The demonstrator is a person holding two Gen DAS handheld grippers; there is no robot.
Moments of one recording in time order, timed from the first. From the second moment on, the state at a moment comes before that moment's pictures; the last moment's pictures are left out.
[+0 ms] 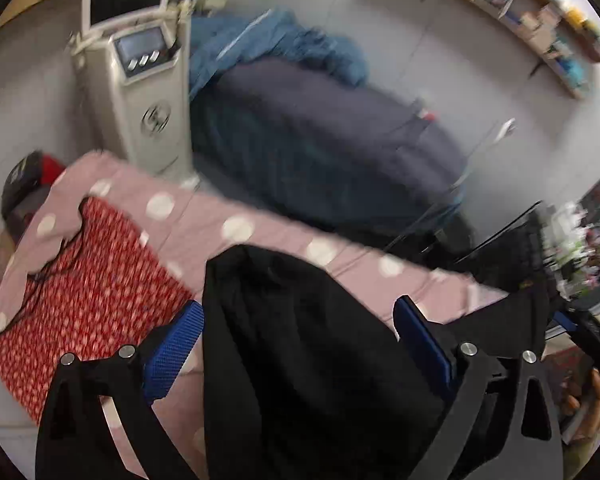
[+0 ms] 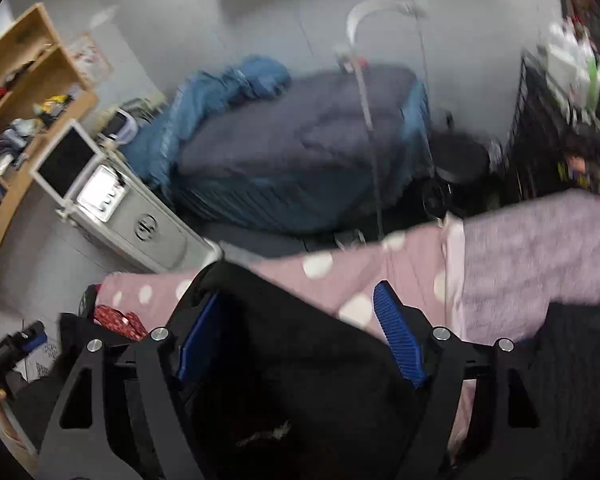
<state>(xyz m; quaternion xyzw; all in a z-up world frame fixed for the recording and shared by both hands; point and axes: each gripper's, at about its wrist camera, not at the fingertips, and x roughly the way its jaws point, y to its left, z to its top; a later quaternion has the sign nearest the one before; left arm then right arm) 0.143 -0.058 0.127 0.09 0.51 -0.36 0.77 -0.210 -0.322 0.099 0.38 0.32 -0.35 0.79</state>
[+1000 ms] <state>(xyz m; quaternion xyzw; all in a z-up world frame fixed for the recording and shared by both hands) -0.010 0.016 -0.128 0.26 0.62 -0.26 0.70 -0.199 -0.122 -0.155 0.28 0.62 -0.26 0.69</state>
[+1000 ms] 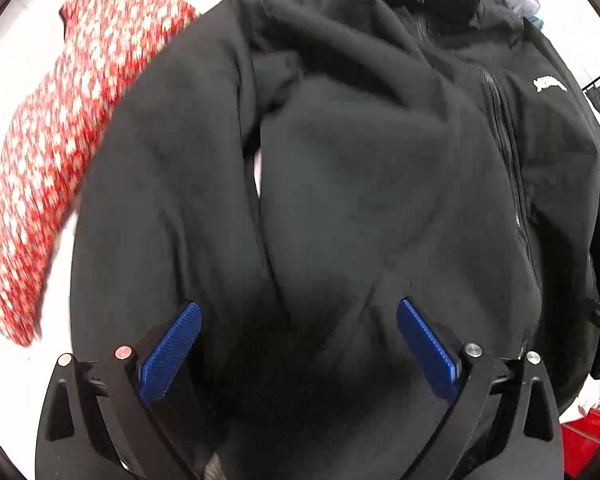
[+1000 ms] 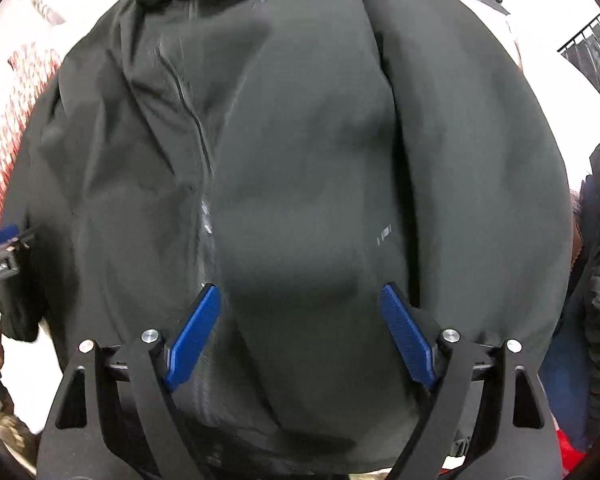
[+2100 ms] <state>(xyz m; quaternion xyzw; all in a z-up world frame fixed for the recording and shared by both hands) 0.049 0.221 -0.154 0.17 0.65 -0.11 0.73 -0.205 -0.103 -0.186 0.20 0.66 -0.24 0.68</state>
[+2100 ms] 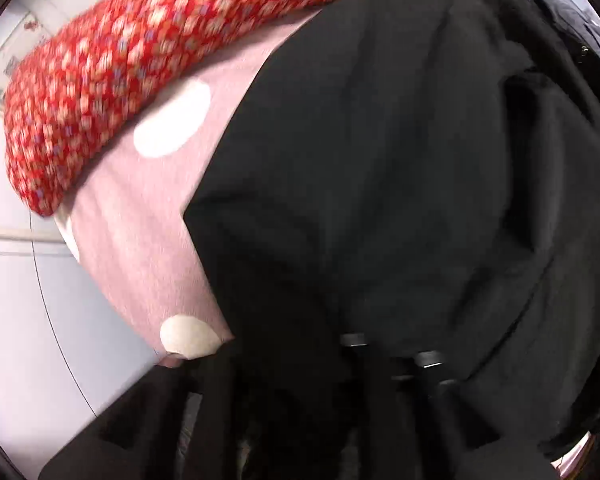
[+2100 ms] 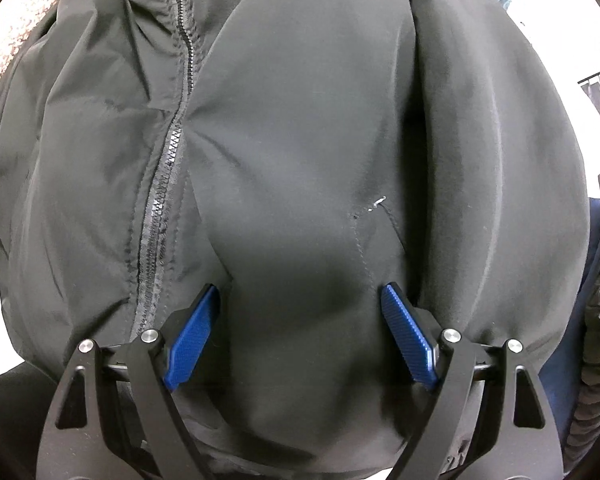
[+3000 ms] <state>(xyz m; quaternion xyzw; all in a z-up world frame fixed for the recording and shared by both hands) 0.371 0.198 0.019 0.22 0.50 0.05 0.83 -0.243 -0.097 -0.131 0.24 0.61 -0.32 0.68</state>
